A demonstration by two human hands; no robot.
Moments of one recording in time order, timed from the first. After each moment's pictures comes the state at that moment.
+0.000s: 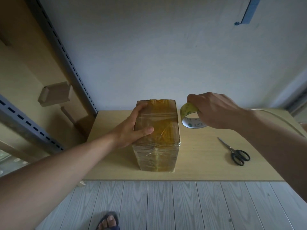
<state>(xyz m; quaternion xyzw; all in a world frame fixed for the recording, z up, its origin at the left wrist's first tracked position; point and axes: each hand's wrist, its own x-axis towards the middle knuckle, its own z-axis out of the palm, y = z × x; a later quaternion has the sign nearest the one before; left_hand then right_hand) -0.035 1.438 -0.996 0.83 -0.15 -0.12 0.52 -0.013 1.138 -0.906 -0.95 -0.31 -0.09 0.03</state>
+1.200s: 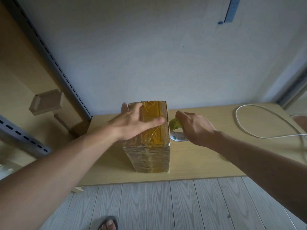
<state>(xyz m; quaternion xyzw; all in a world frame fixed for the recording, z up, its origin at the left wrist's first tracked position) -0.043 1.385 -0.921 0.95 -0.03 -0.21 0.22 -0.029 1.146 -0.975 -0.96 -0.24 -0.05 0.13</state>
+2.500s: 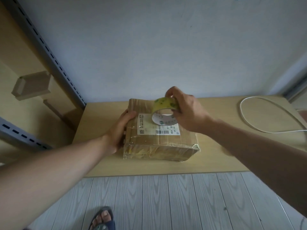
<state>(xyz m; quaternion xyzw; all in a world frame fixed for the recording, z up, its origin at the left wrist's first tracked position) -0.020 1.424 -1.055 0.61 0.11 -0.24 0.74 -0.008 1.175 -0.974 -0.91 -0.25 -0.05 0.33</state>
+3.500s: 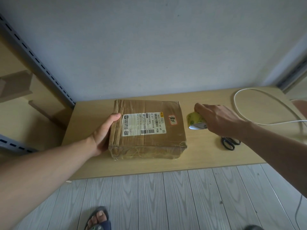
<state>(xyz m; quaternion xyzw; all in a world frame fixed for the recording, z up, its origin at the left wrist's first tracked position) -0.035 1.418 -1.038 0.65 0.17 -0.23 0.70 -0.004 1.049 -1.033 -0.95 -0.29 -0.04 0.06</state>
